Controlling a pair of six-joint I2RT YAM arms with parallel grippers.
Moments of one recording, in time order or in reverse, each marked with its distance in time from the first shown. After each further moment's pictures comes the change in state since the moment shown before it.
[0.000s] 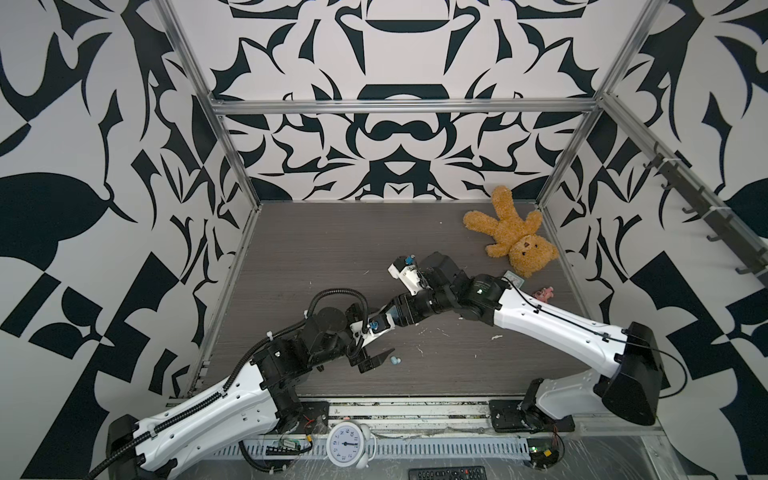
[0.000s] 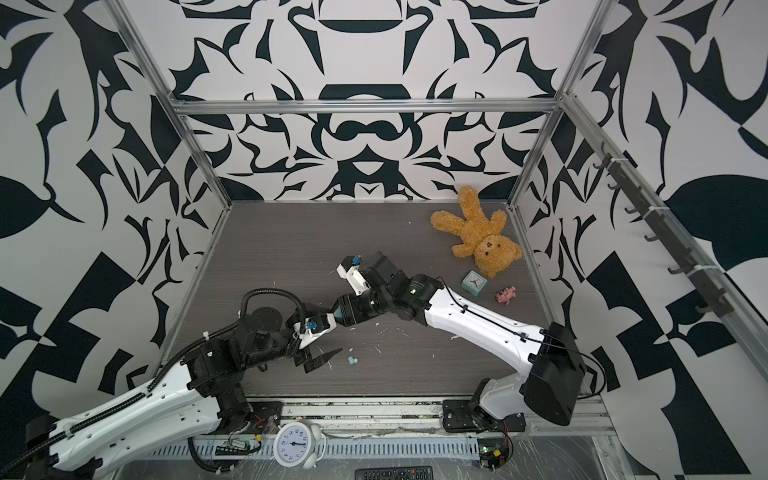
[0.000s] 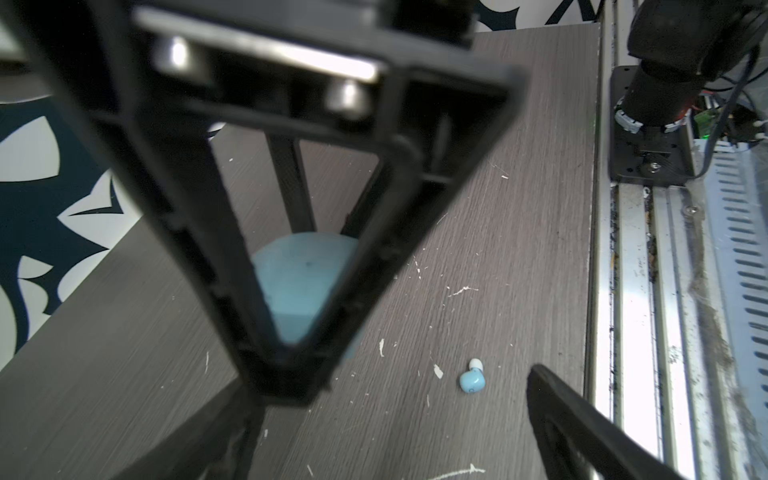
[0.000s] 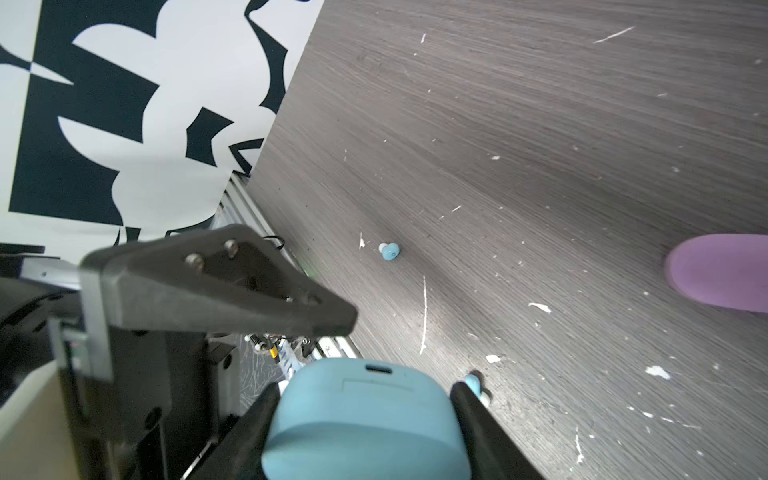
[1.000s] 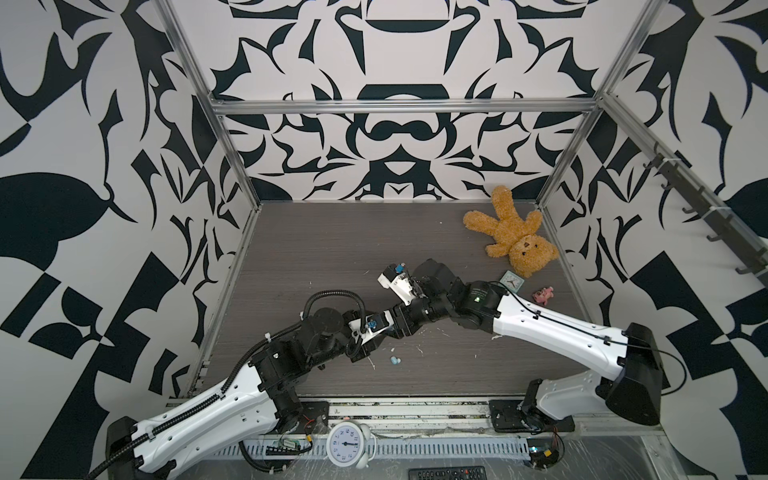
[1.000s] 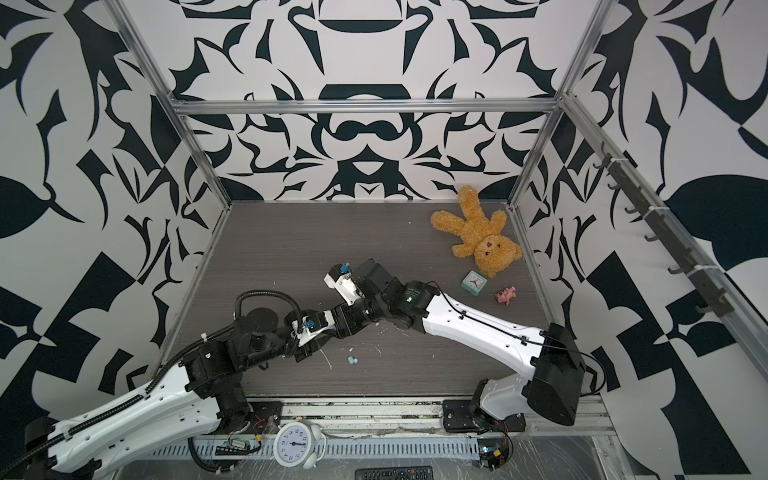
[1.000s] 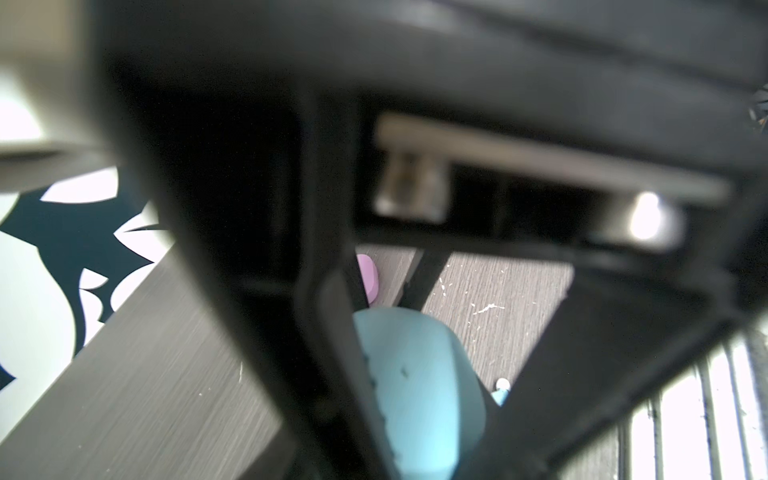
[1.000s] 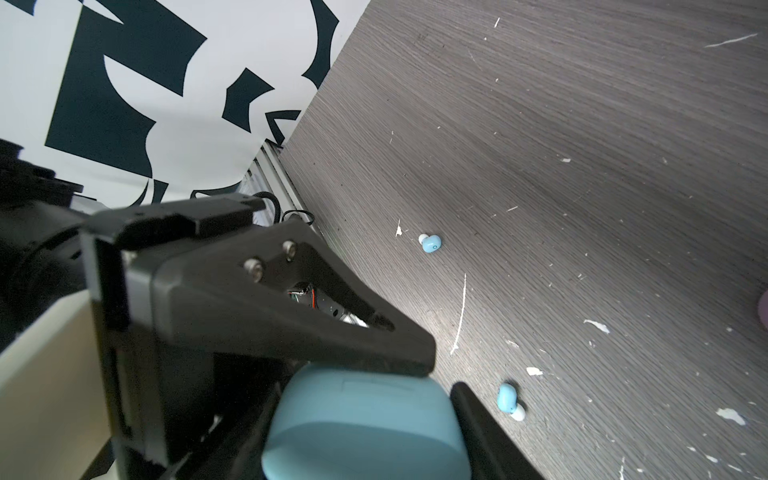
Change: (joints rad) left arm 0.000 -0.023 -0.005 0.044 -0.026 0.029; right arm 0.061 -0.005 -0.004 0.033 -0.023 -0.040
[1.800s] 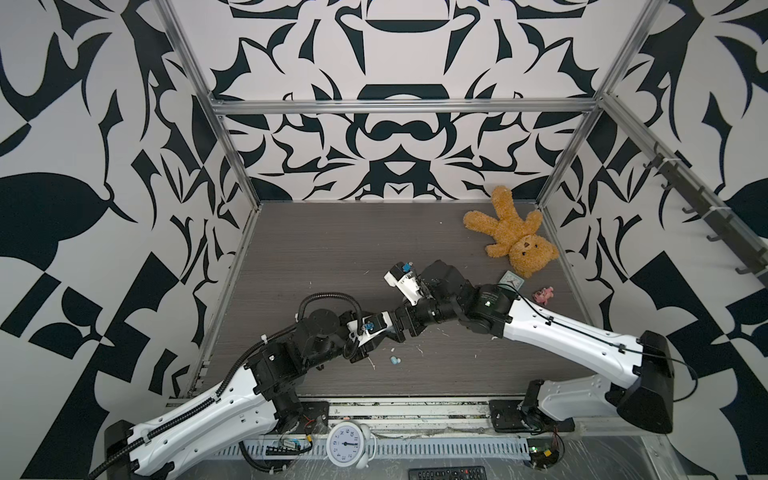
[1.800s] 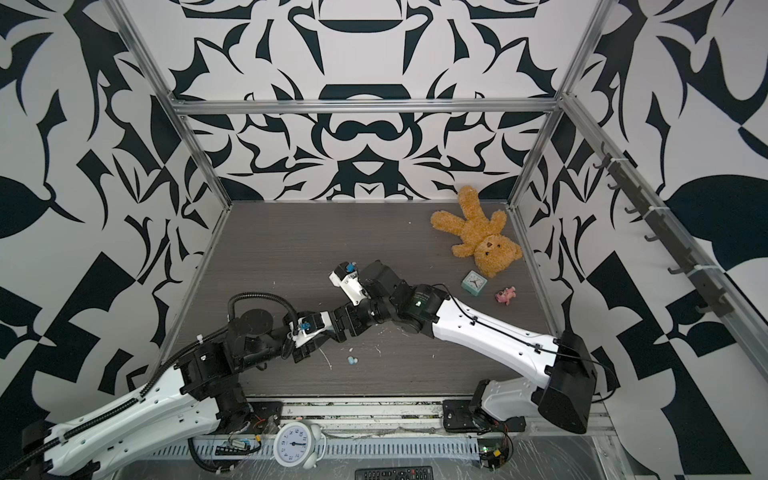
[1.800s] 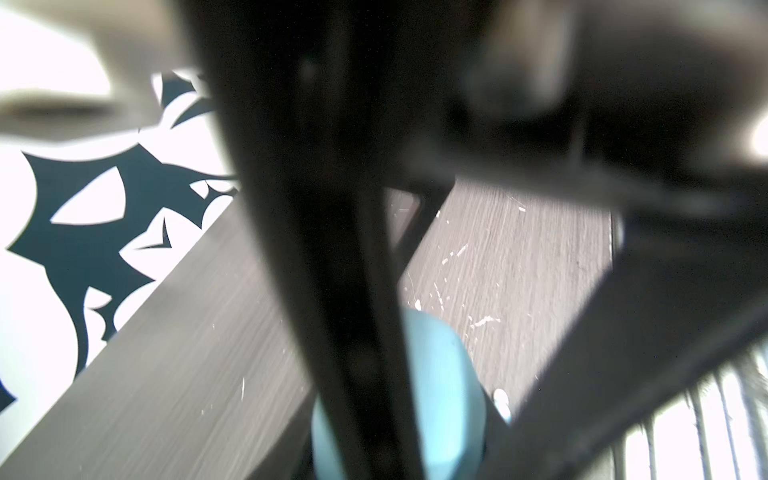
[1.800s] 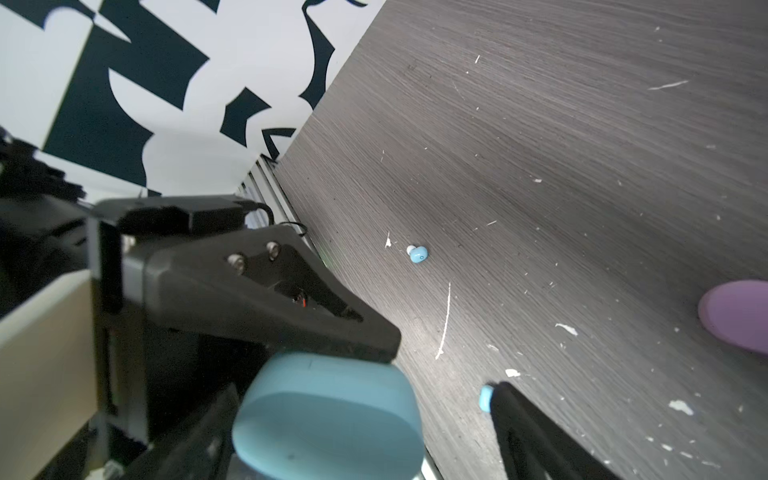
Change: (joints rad) left arm -0.003 -0.035 0.001 0.000 0.019 0.000; right arm 0.003 -0.091 -0.034 0.011 0.069 -0.025
